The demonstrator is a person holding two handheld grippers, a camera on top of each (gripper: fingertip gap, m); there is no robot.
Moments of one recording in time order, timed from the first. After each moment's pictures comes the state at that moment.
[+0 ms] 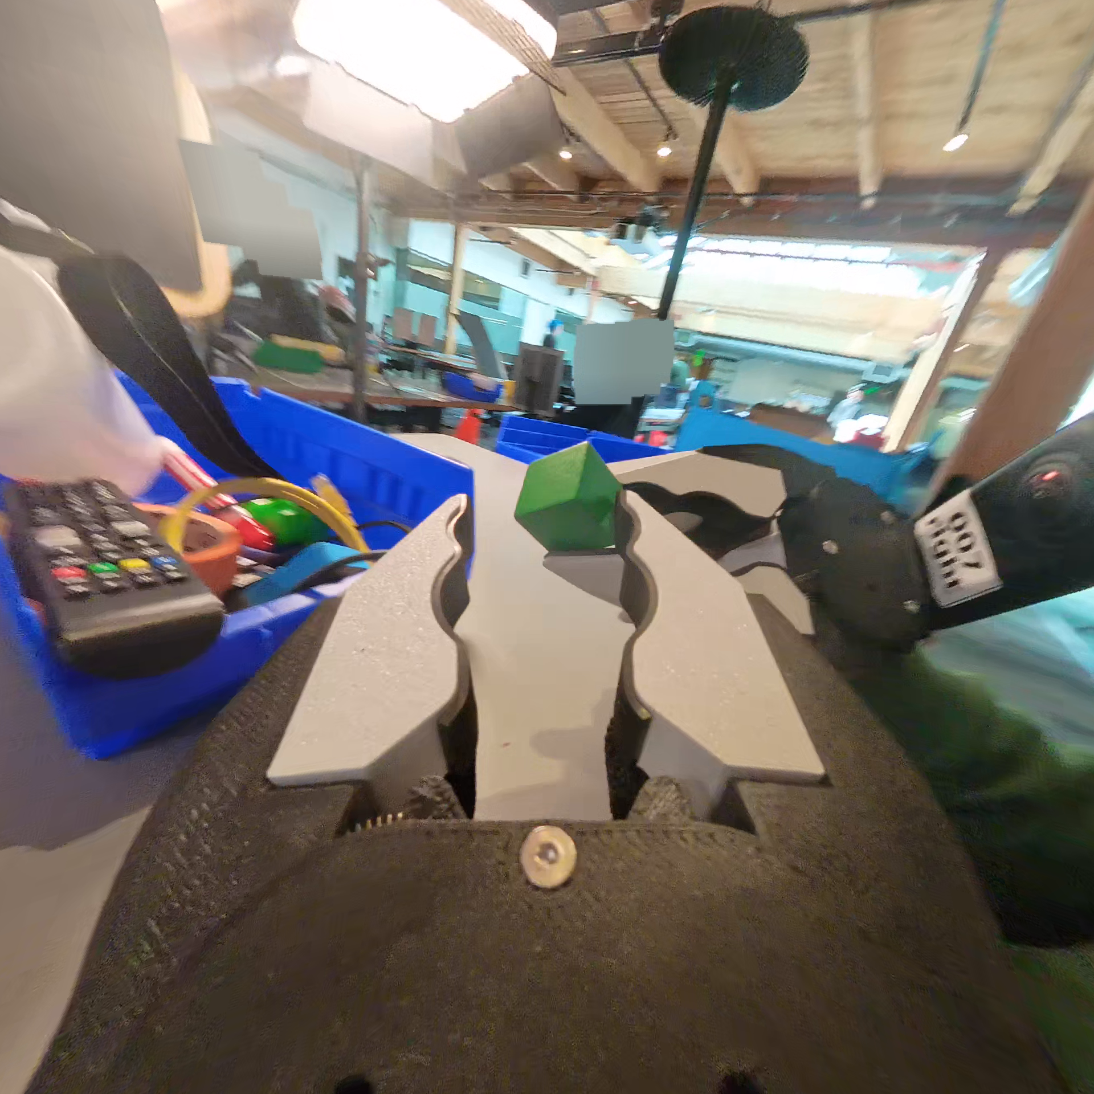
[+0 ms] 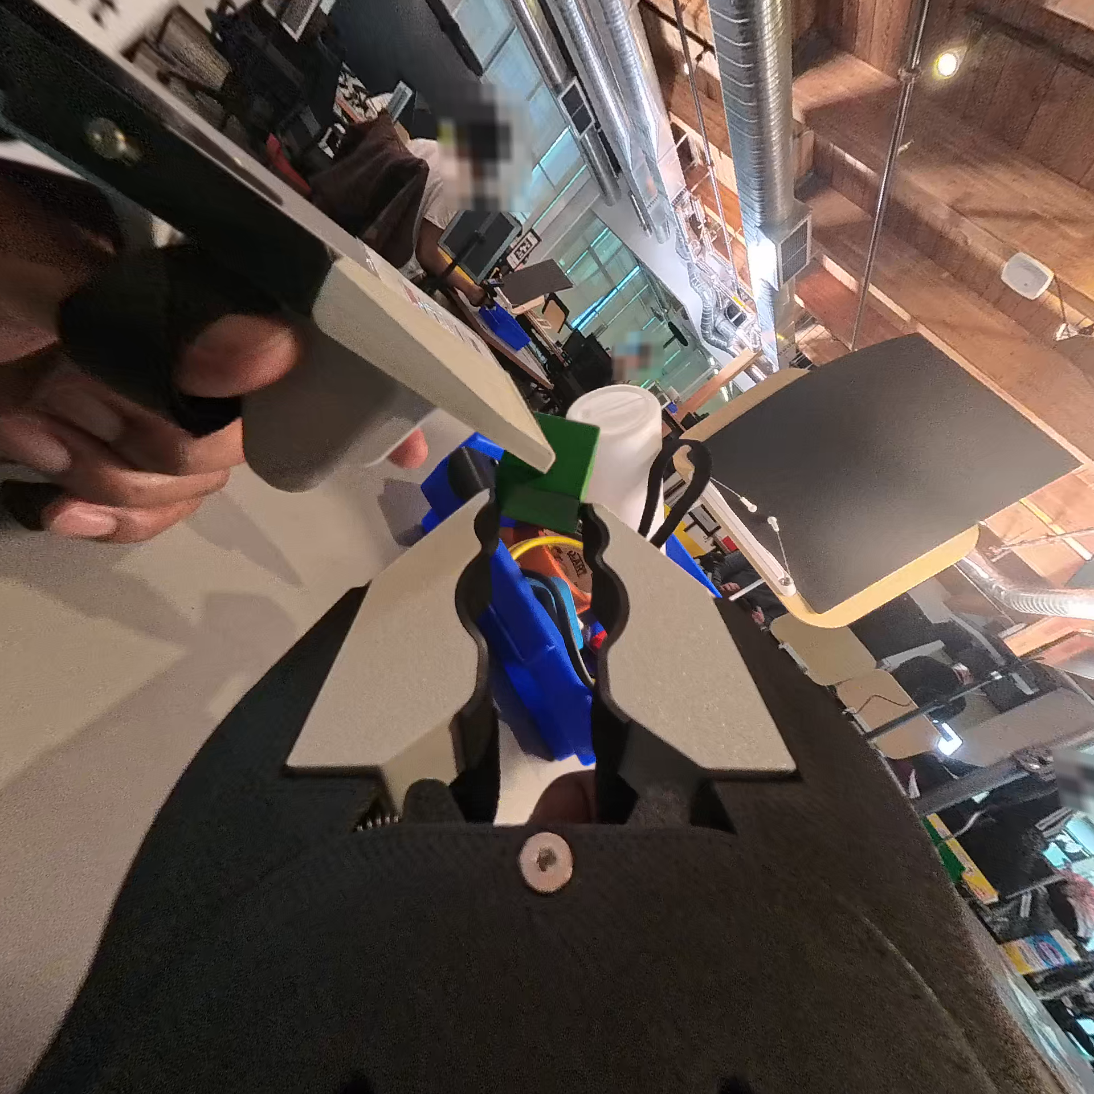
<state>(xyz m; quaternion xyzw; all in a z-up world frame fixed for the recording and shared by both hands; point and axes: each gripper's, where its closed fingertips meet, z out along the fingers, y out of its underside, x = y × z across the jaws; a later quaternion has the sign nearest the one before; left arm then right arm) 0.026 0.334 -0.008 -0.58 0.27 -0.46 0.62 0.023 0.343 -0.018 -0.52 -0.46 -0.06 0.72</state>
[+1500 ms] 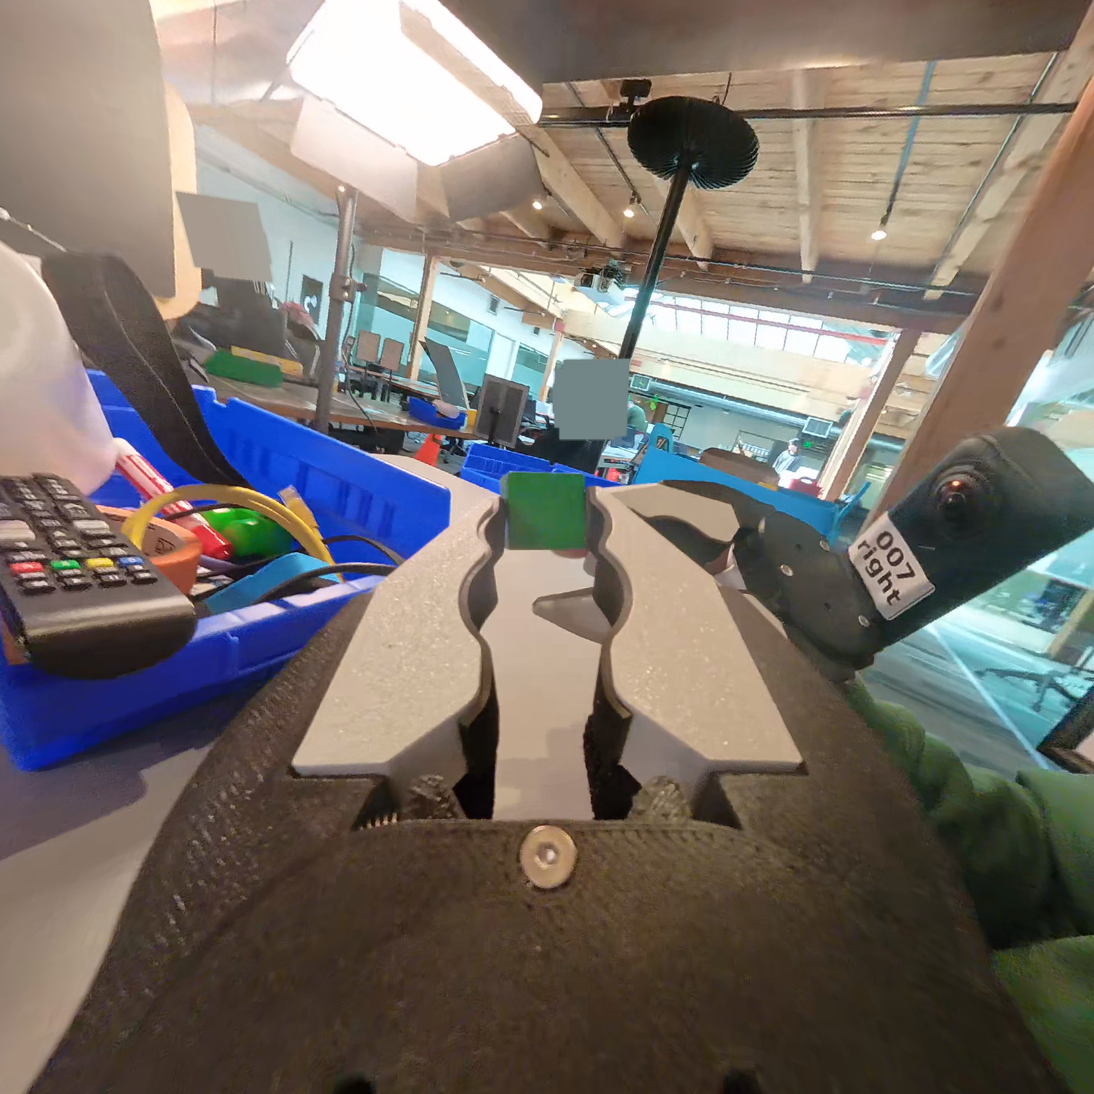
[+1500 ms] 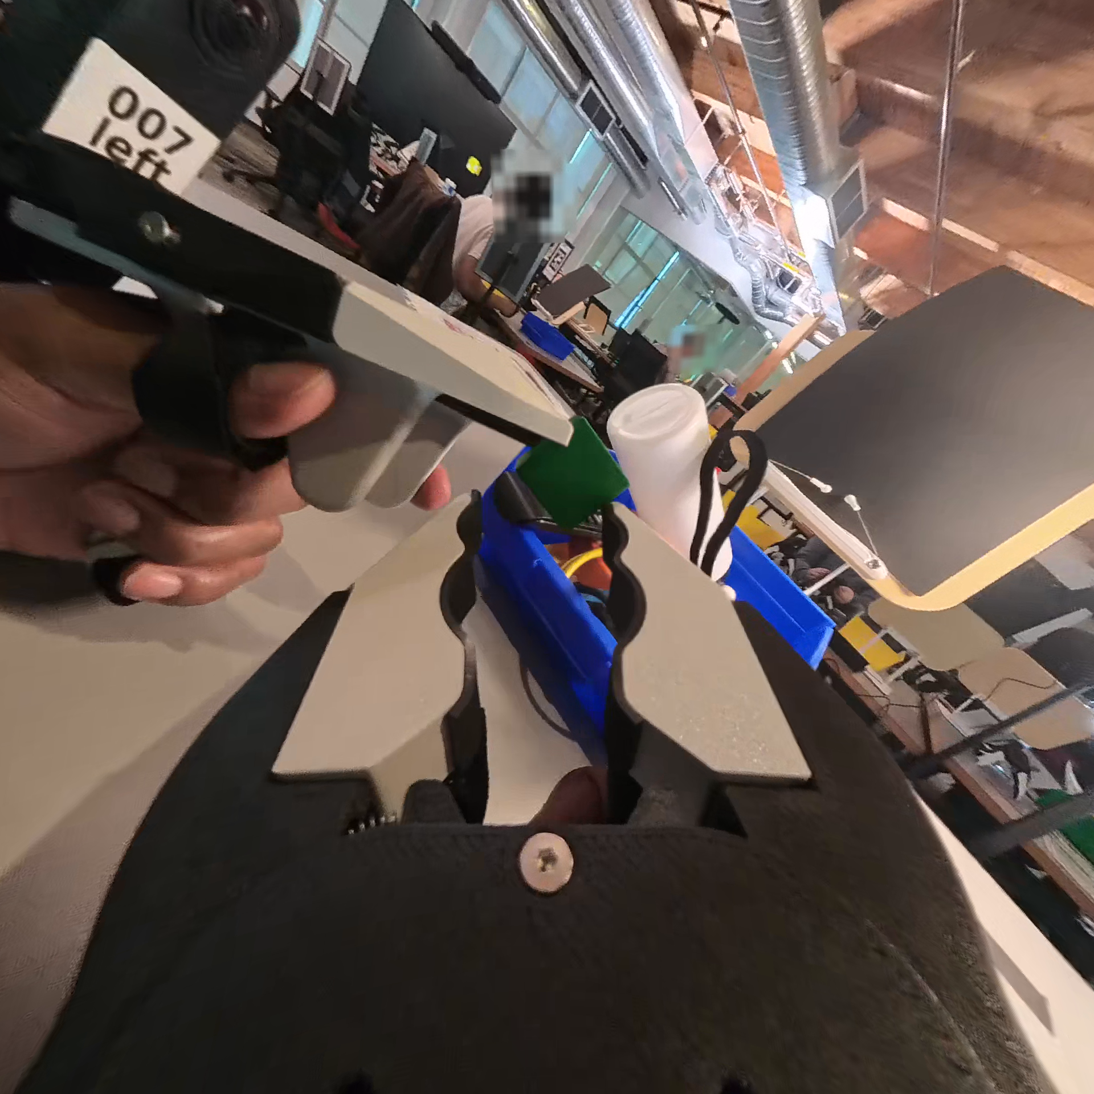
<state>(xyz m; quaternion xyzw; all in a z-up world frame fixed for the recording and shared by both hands) 0.018 0.330 0.001 -0.55 0.25 -0.52 0.60 0.011 0.338 -0.019 -0.55 -0.43 0.03 0.71</state>
